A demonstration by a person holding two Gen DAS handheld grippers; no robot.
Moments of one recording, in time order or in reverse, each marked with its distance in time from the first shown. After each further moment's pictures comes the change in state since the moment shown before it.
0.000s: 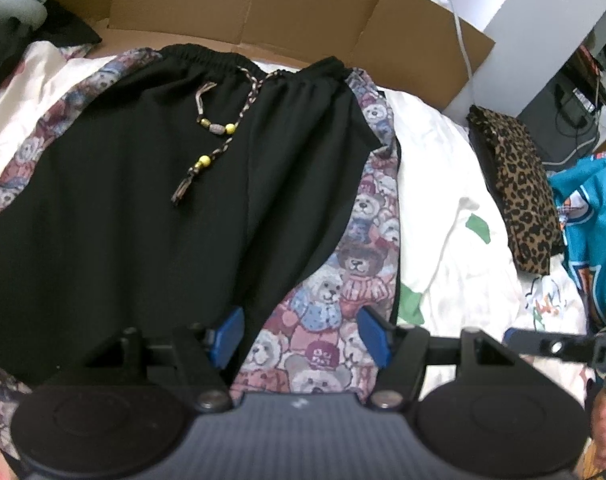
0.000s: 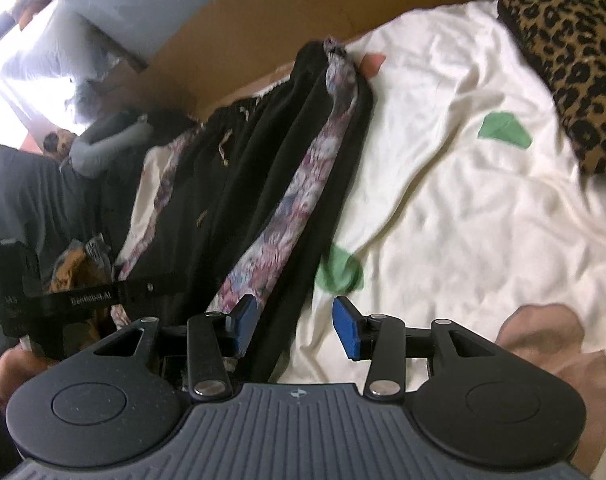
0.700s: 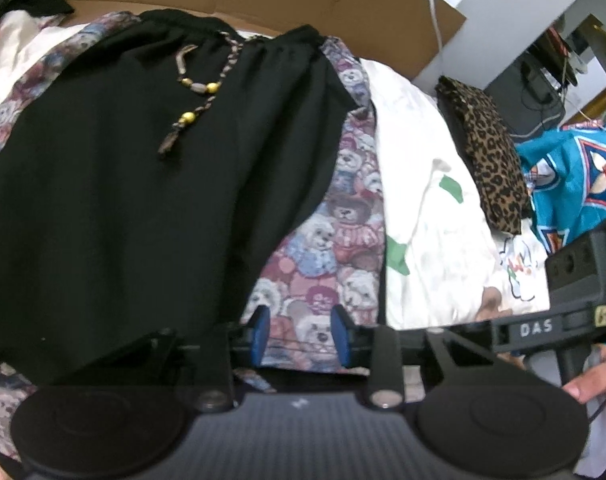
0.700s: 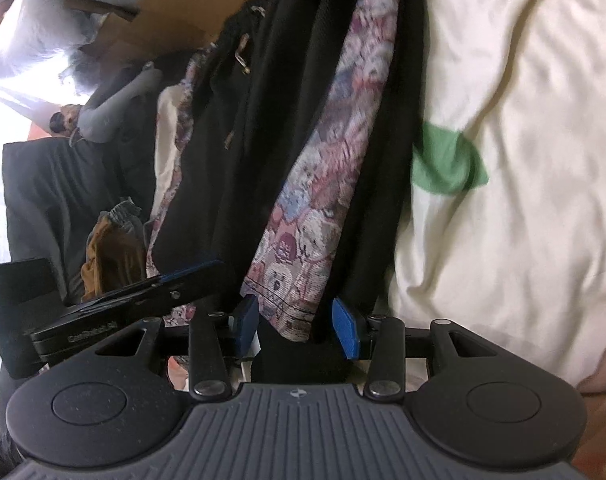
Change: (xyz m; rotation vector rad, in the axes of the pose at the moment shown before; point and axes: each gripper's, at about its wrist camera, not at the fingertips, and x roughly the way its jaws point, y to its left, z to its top) left arm 0.000 0.030 -0.024 0.039 0.068 -0.121; right arm 0.099 0.027 -0.031 0.183 0.229 0.164
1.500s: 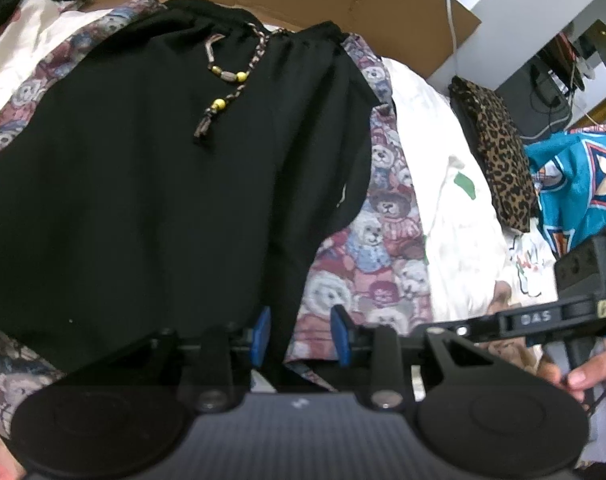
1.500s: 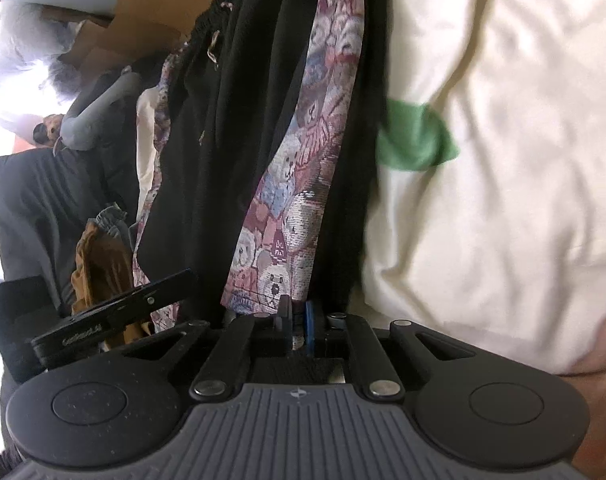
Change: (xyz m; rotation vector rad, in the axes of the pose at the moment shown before) left arm -0.002 0.019 -0.006 -0.016 0.023 0.001; right arm -0.006 -0.016 -0.006 0.042 -0.001 -0.028
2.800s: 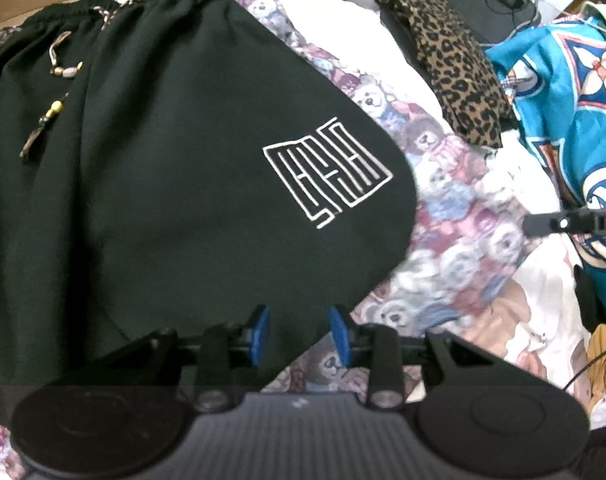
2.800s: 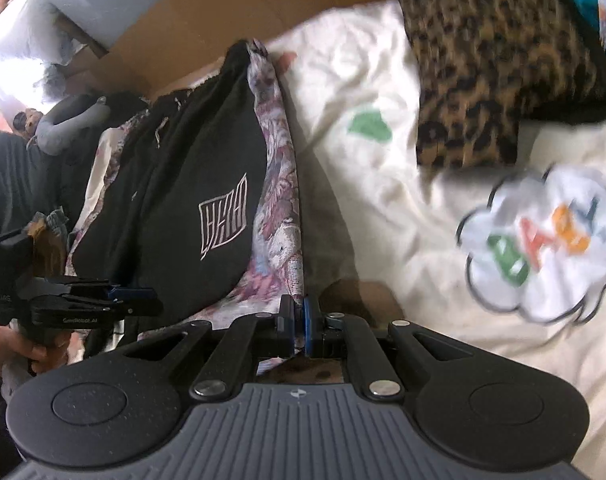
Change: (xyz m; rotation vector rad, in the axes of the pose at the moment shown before) left arm 0.058 -0.098 -0.007 0.212 0.158 0.031; right arm -0.185 -0.077 0.024 -0.203 -0.161 -0.245
